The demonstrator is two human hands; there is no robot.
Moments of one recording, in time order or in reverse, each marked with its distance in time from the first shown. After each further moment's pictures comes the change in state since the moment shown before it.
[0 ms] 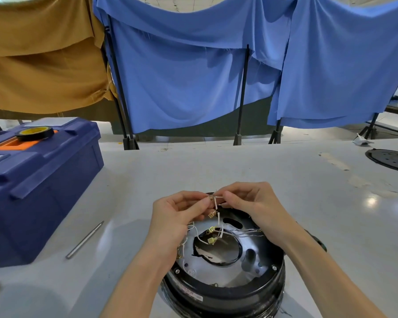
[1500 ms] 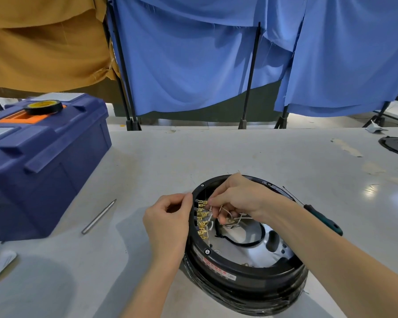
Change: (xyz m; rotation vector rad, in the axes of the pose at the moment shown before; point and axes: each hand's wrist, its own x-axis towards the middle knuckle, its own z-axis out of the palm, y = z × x) left_hand -0.010 -0.051 -0.032 0.274 0.524 0.121; right_hand 0.031 0.008 0.053 -0.303 -0.229 0.583
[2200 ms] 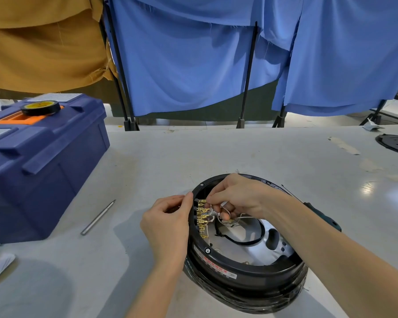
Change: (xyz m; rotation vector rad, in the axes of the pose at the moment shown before) left_hand -0.004 0.003 0.000 -0.025 0.058 -0.031; right_hand 0.008 0.003 -0.003 0.007 -0.072 0.021
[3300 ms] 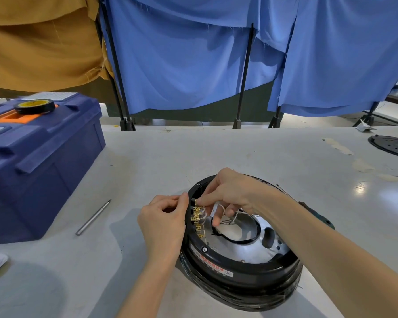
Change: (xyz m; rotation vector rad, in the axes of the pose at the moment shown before) left_hand 0.003 0.000 -0.003 0.087 -0.071 0.084; right_hand -0.005 -0.013 0.001 -0.016 0.013 0.039
